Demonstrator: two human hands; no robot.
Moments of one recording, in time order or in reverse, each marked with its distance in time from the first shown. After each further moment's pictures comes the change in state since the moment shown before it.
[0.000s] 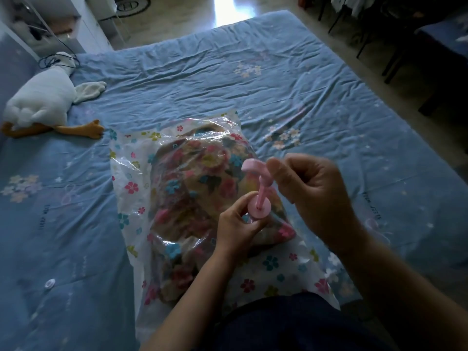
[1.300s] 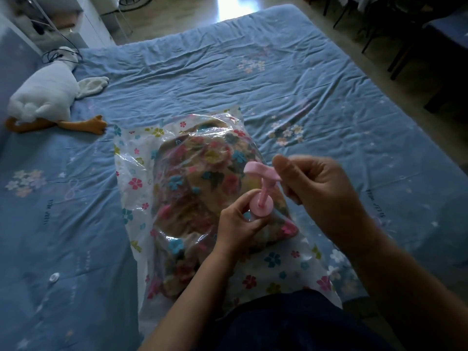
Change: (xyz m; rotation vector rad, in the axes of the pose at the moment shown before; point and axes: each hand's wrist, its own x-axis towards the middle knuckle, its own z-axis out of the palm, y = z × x) left_hand -0.002 -0.003 -0.003 0.017 -0.002 -0.009; right_hand -0.001 -0.005 -0.003 0.126 -0.101 0.115
